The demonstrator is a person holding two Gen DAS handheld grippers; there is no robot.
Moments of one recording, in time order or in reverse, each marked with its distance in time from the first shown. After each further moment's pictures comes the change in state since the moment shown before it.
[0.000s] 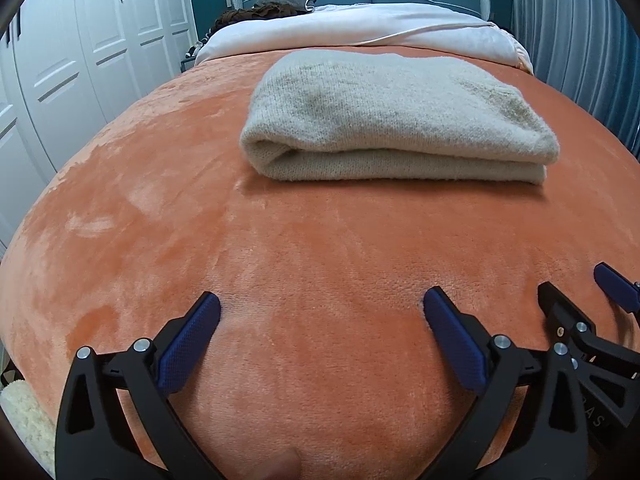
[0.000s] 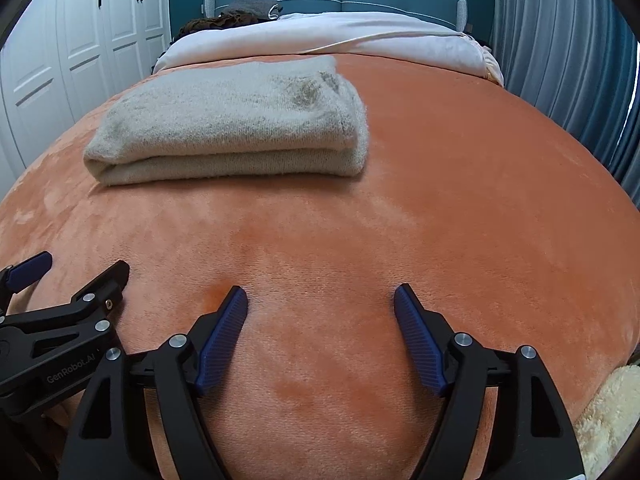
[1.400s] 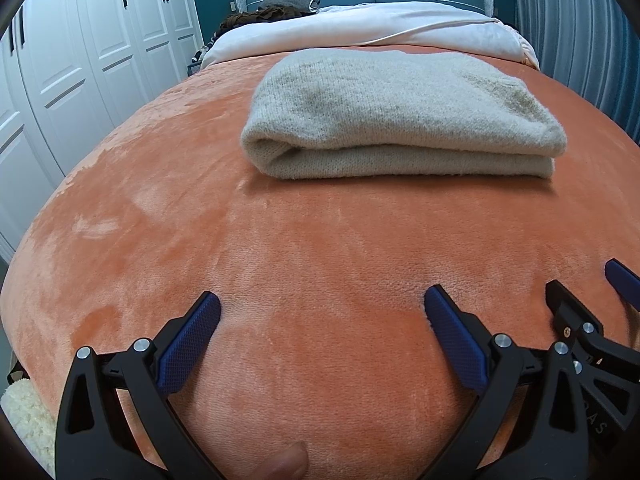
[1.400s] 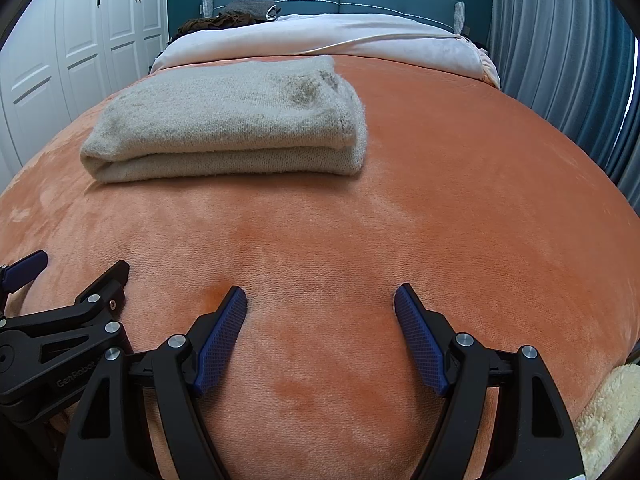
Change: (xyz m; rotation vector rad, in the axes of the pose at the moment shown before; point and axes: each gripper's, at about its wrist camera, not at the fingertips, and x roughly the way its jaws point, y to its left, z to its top) left arm 0.000 -0.009 -0.004 0.012 -0.004 0.046; right arm -0.002 0.011 -0.006 0.004 -0.005 -0.017
